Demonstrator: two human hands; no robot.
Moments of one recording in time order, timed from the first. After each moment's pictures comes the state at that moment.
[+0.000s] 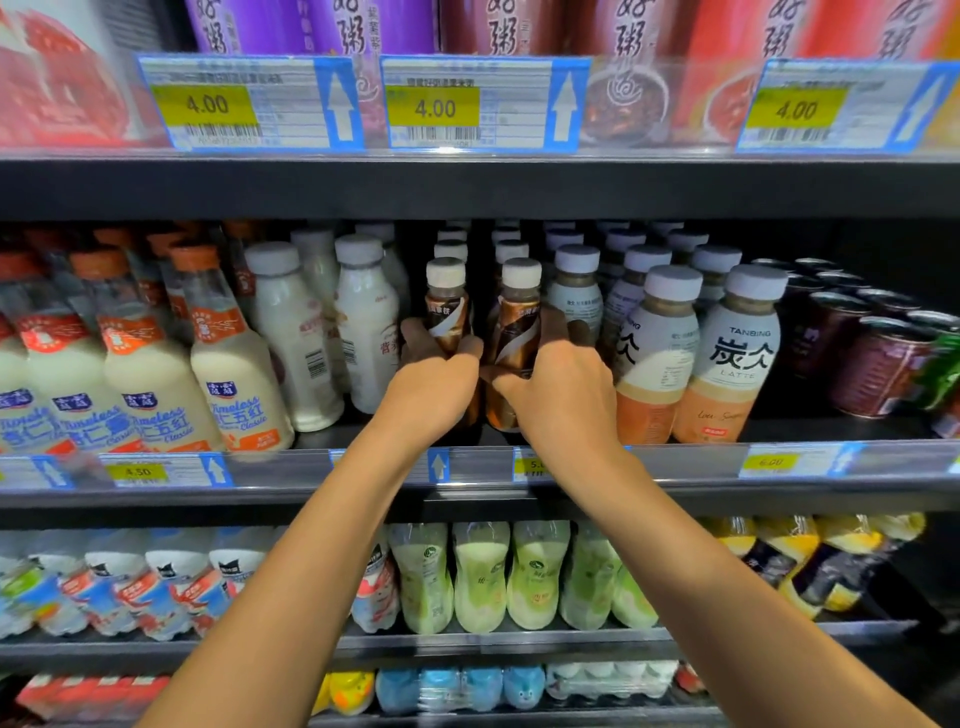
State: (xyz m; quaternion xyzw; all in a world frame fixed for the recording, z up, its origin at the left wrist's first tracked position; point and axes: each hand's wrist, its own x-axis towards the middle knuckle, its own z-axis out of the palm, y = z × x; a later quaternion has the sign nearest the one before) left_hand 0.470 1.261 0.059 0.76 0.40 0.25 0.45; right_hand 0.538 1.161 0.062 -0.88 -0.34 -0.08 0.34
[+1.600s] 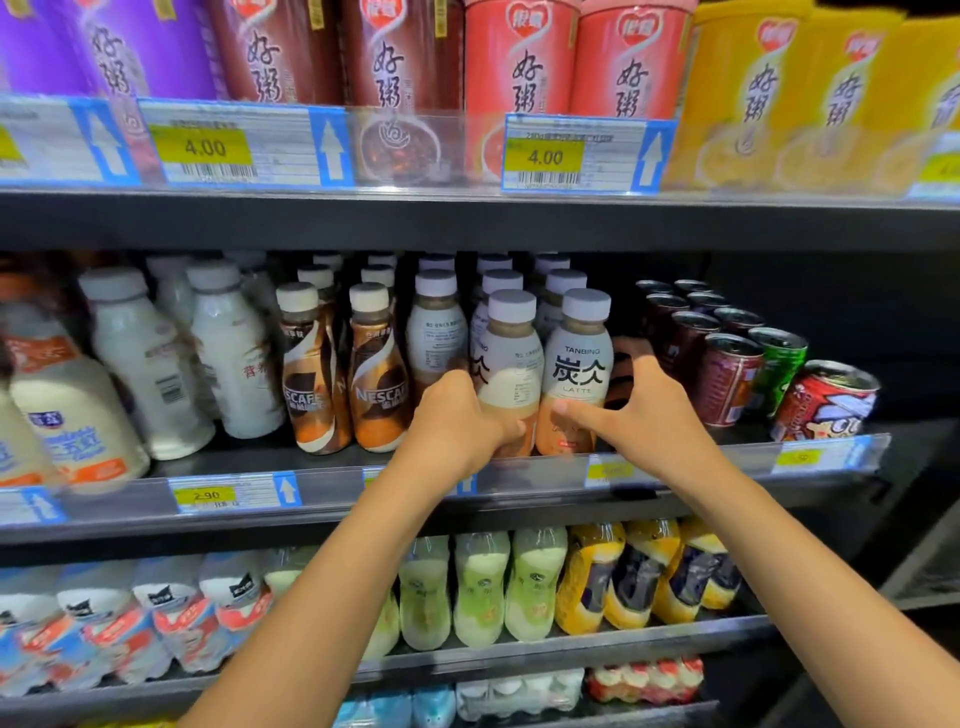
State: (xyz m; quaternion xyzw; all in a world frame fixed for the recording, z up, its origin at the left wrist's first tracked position) left_hand 0.545 1.146 0.064 0.84 0.32 0.20 0.38; right_hand 0.671 1.004 0.059 -0.82 -0.35 -0.01 0.45
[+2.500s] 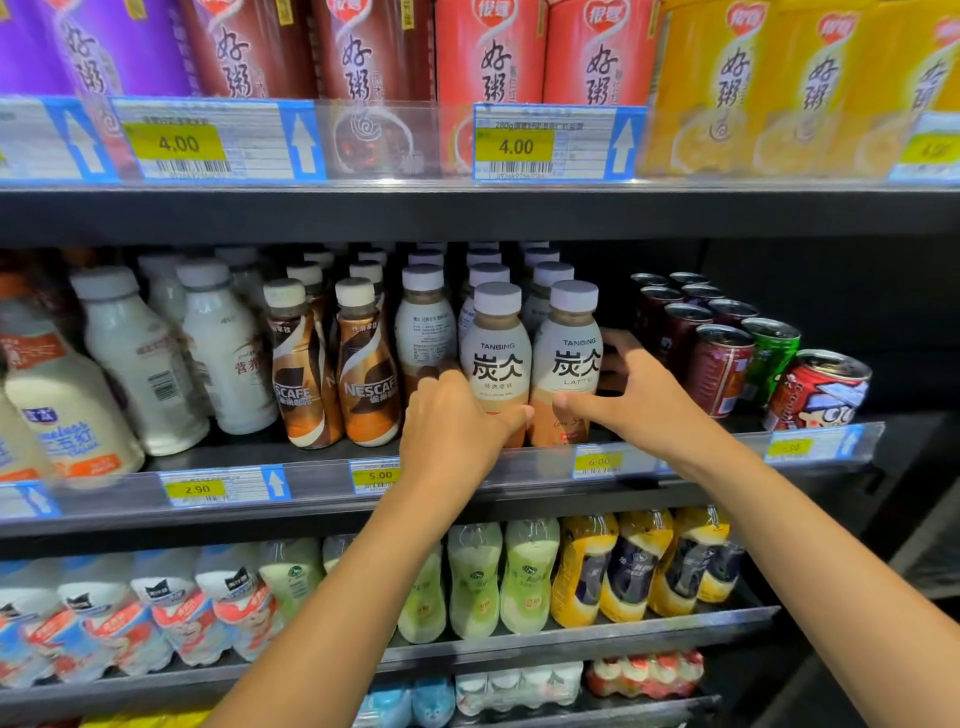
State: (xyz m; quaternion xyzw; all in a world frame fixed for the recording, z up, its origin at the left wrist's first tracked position) left_hand 0.555 1.128 0.049 0.85 0.37 0.28 0.25; right_hand 0.700 1.000 0.052 -0.78 -0.41 0.05 0.47
